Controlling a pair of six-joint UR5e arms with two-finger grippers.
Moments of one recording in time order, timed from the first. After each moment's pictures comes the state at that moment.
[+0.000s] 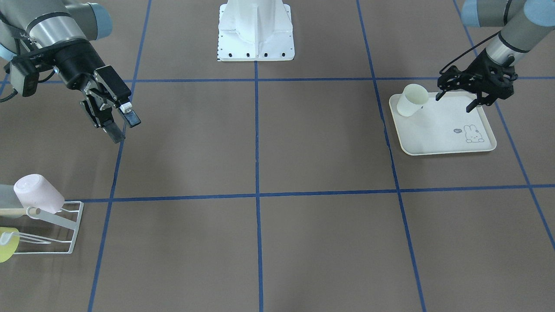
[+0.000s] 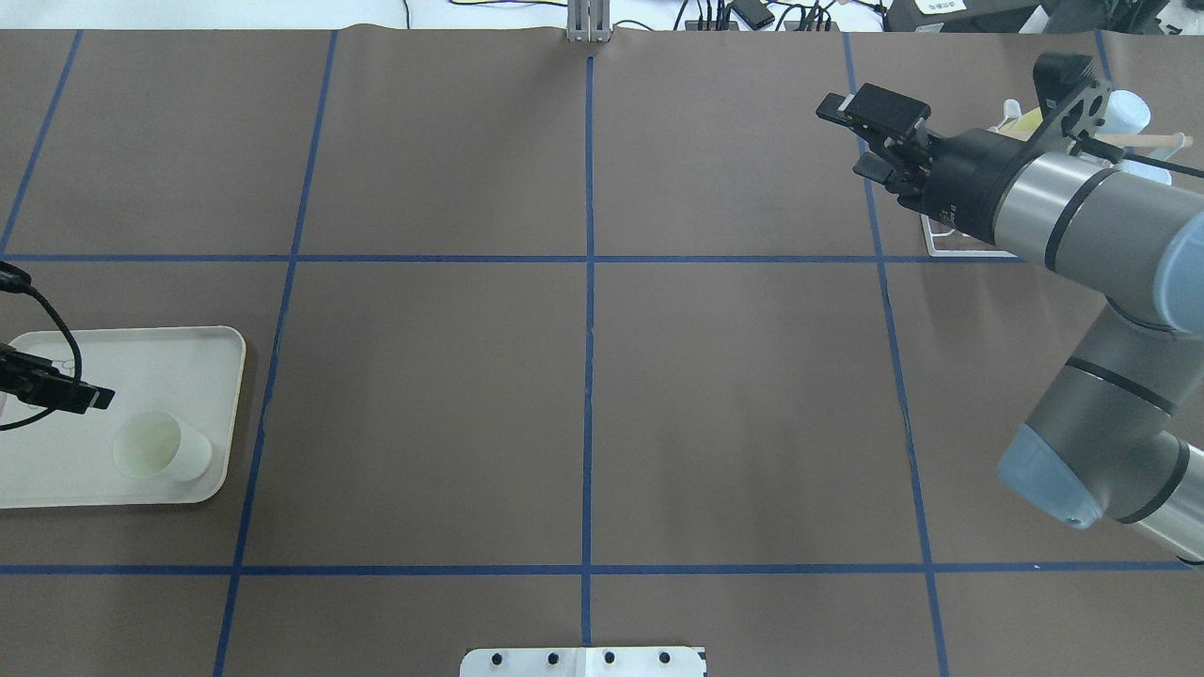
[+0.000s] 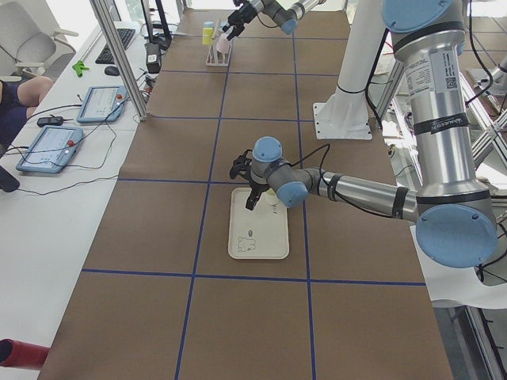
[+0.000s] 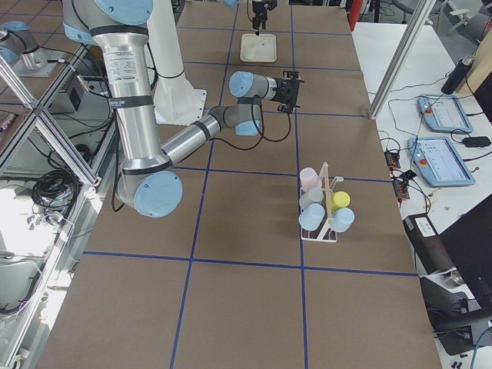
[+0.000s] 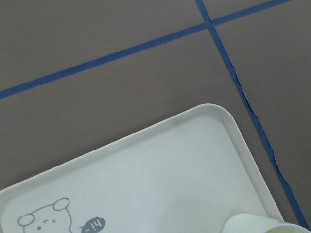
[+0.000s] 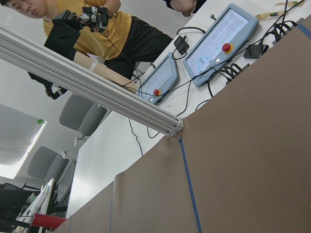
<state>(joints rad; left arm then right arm) -0.90 -1.34 -1.92 -2.23 -2.17 -0.55 0.75 -1.39 1.92 -0.52 1.52 1.70</state>
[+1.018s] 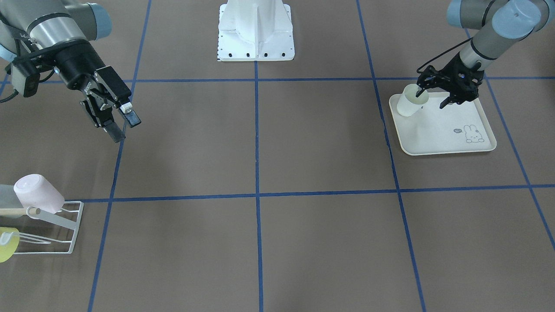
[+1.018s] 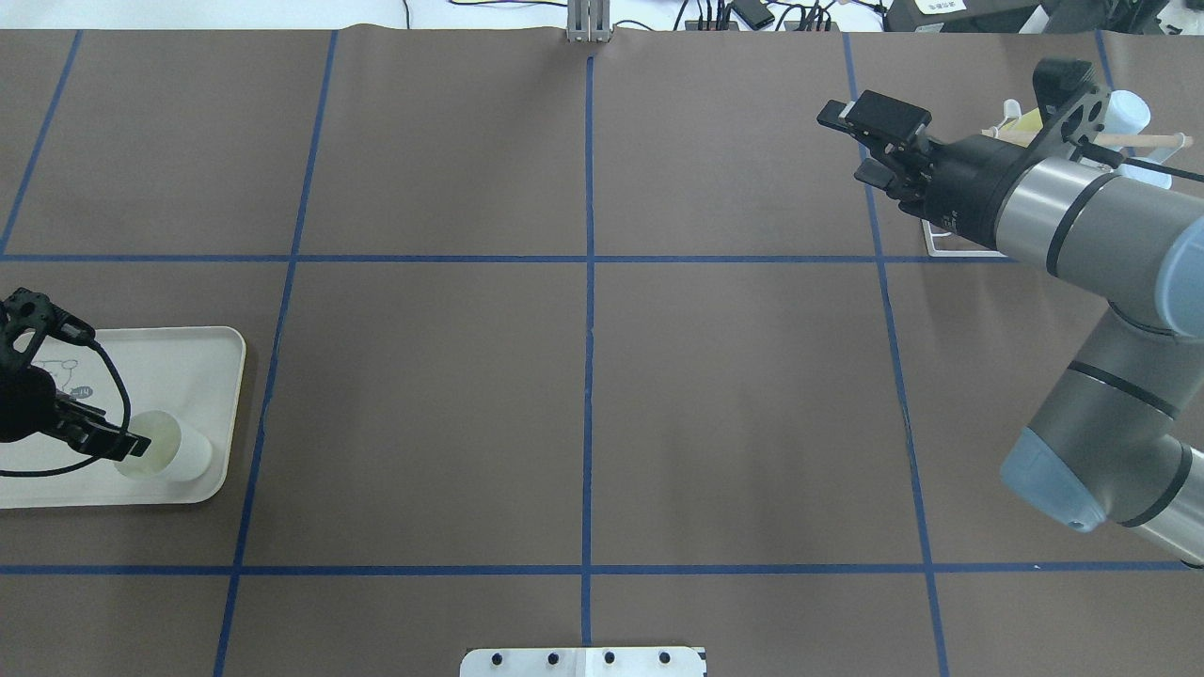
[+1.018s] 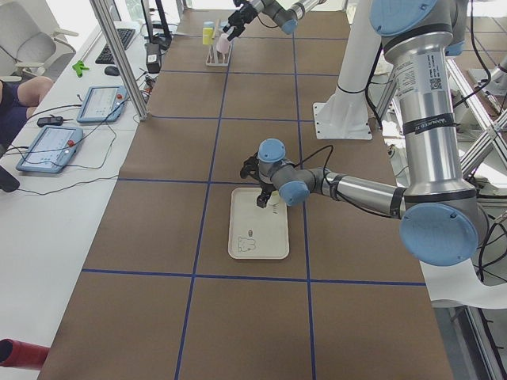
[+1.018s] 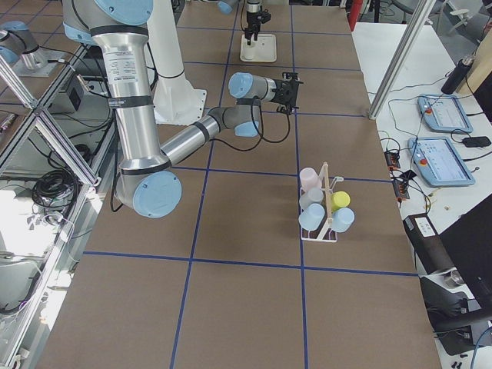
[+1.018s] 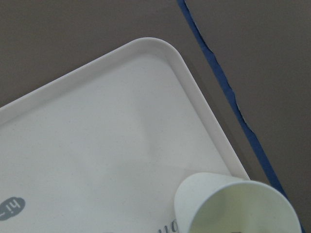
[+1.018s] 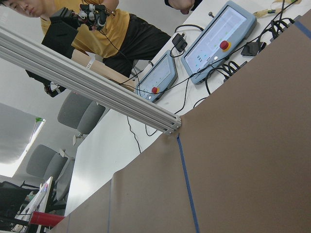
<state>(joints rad) -0.79 -1.35 -1.89 -2.23 -2.17 -0.55 0.75 -1.40 1.92 -0.52 1.52 1.70</state>
